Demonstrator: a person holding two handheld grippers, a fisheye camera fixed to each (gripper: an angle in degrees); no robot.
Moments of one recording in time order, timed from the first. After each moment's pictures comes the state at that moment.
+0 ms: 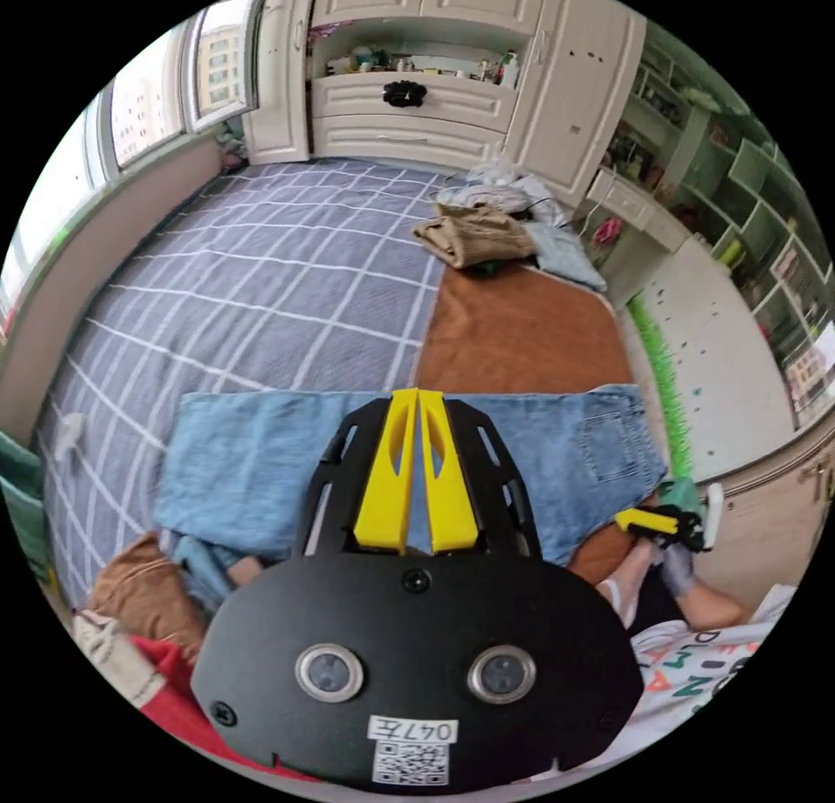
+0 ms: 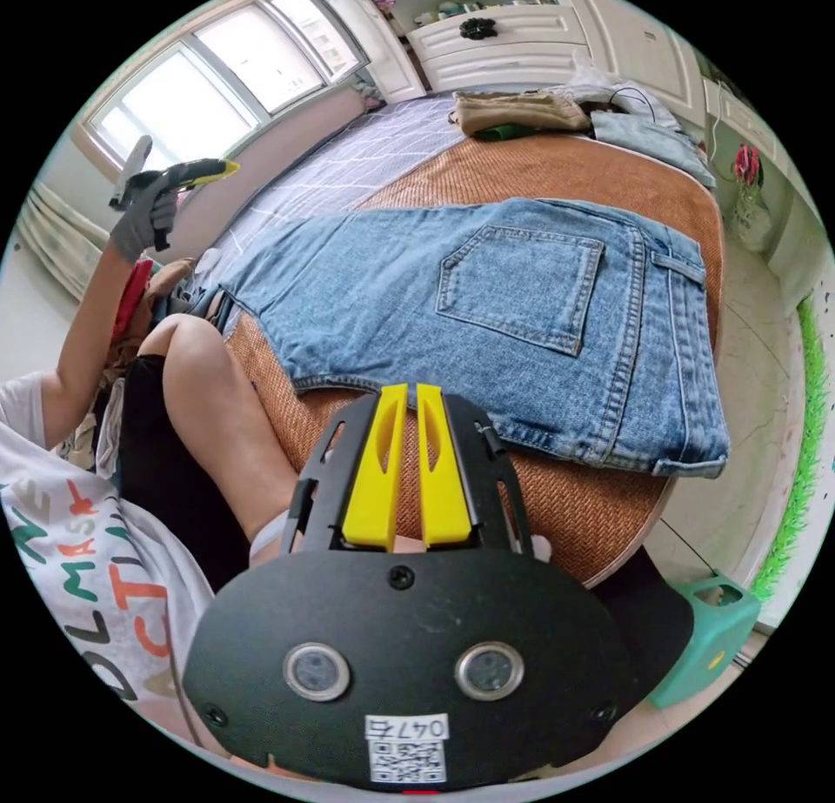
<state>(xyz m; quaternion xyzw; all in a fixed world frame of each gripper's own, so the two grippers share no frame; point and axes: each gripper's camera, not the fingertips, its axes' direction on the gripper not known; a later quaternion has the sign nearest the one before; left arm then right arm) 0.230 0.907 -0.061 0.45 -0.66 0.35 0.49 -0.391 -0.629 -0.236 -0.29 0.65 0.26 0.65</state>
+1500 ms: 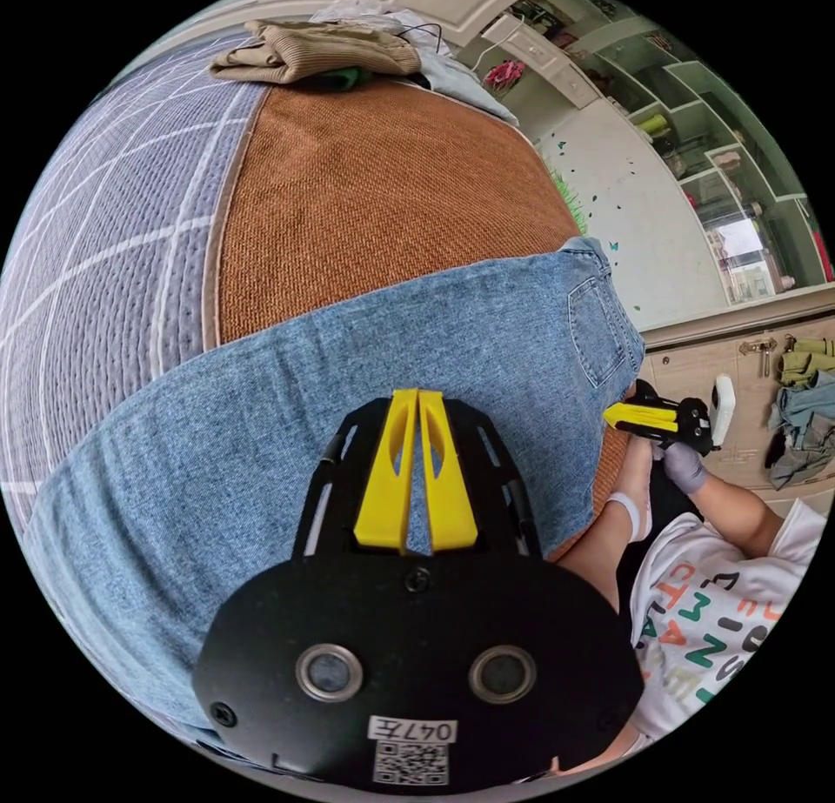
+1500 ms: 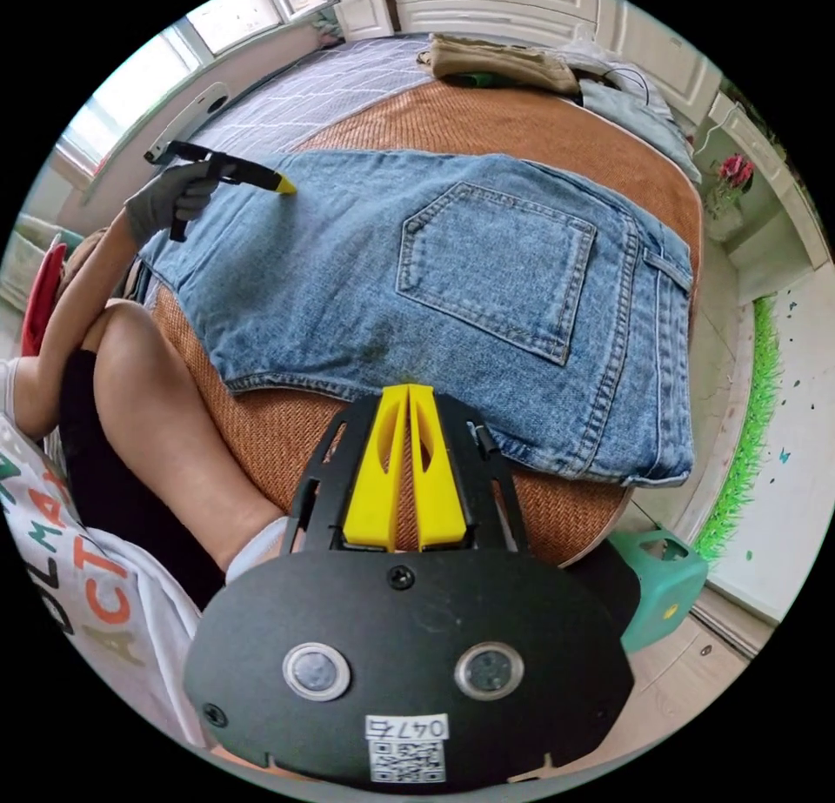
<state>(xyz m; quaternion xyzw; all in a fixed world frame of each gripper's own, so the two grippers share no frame) 0.005 0.684 -0.137 0.15 -0.68 0.34 0.64 -0.355 -0.815 -0.180 -0.38 0.70 0.31 0.52</state>
